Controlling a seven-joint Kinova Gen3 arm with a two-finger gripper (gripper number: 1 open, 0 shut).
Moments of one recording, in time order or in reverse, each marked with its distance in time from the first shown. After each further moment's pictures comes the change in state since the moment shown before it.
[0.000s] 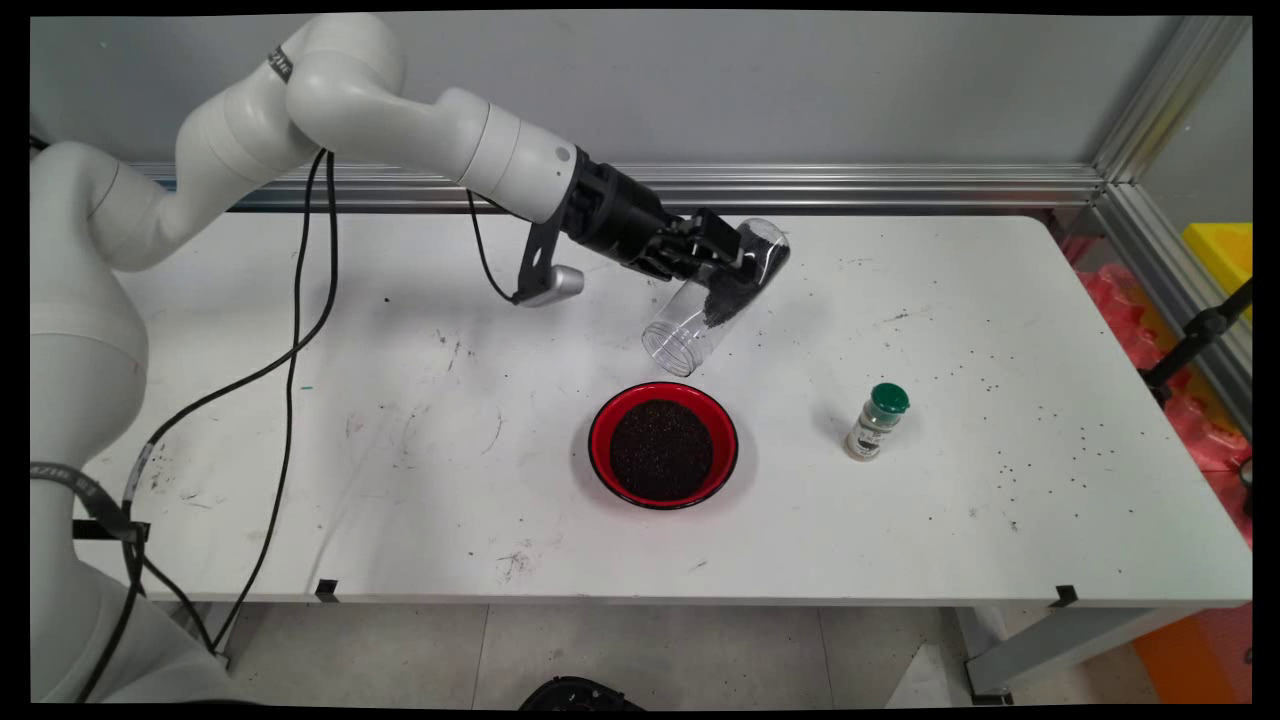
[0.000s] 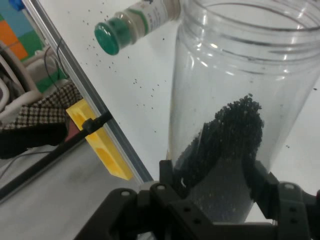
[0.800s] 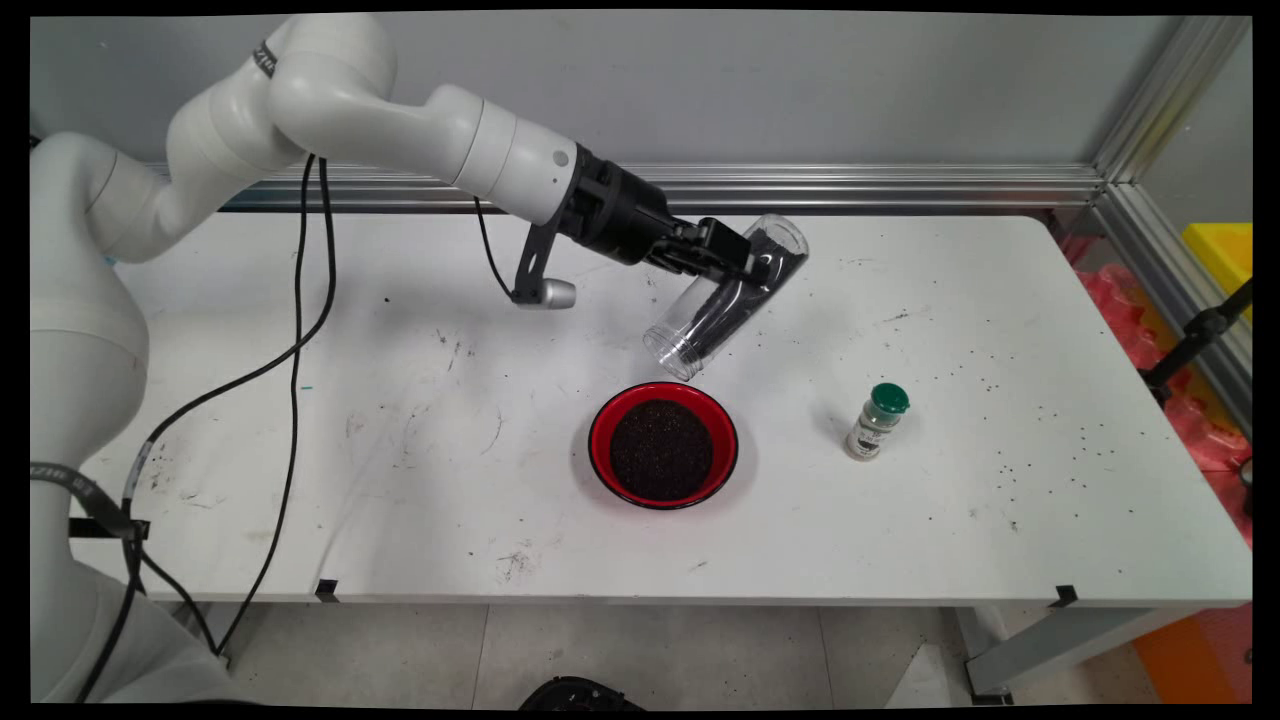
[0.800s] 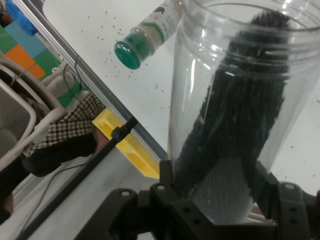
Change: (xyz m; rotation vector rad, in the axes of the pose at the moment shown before) arm 0.012 -0.022 -0.008 0.029 -0.017 0.175
